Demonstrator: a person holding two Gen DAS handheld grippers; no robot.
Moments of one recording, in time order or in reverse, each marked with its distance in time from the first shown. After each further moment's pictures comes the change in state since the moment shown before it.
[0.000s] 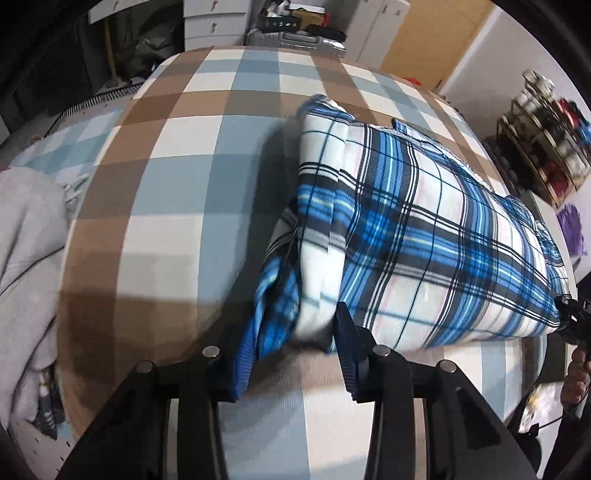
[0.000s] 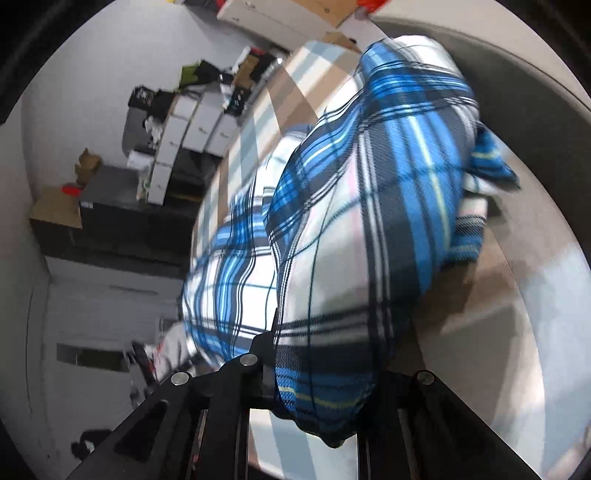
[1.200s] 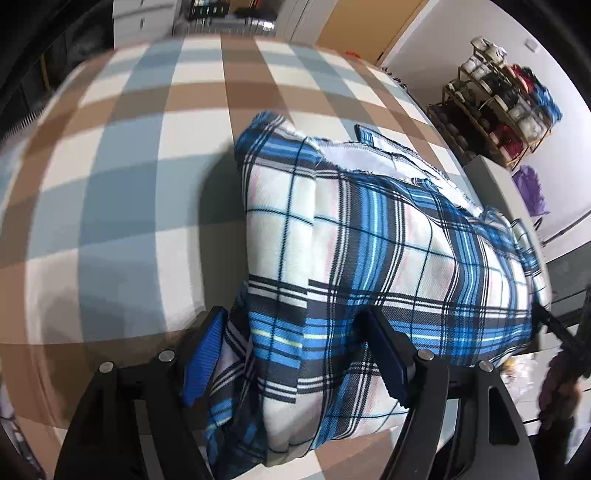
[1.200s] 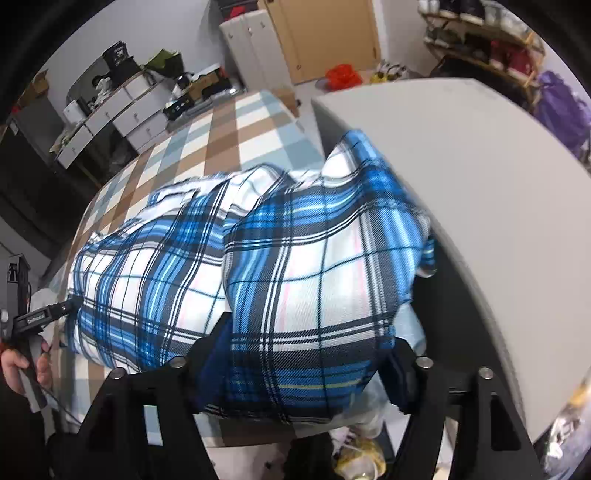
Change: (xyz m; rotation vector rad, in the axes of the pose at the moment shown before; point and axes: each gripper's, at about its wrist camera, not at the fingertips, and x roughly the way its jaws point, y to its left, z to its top) left arm 0.044 -0.036 0.049 0.094 0.107 -0.220; right arm -0.071 0.024 -0.049 -0.268 -0.287 -0.623
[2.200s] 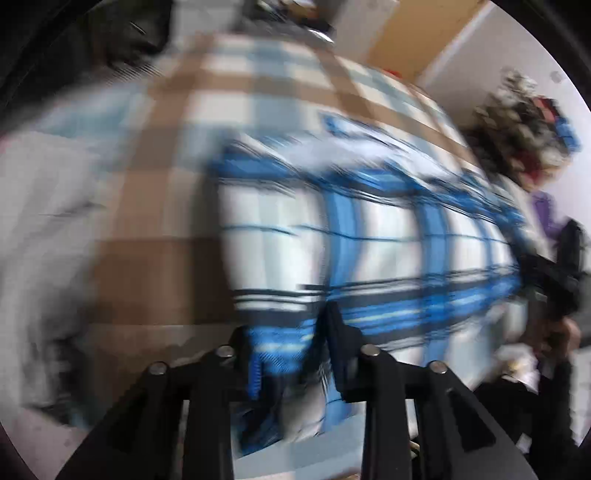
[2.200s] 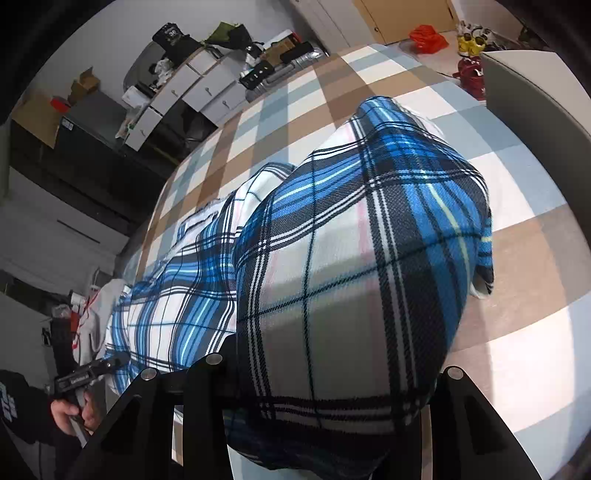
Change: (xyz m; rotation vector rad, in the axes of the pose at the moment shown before) left arm -0.091 0.066 -0.060 -0.094 -0.101 0.192; right arm 0.084 0.108 0.028 -0.019 0.153 0.398
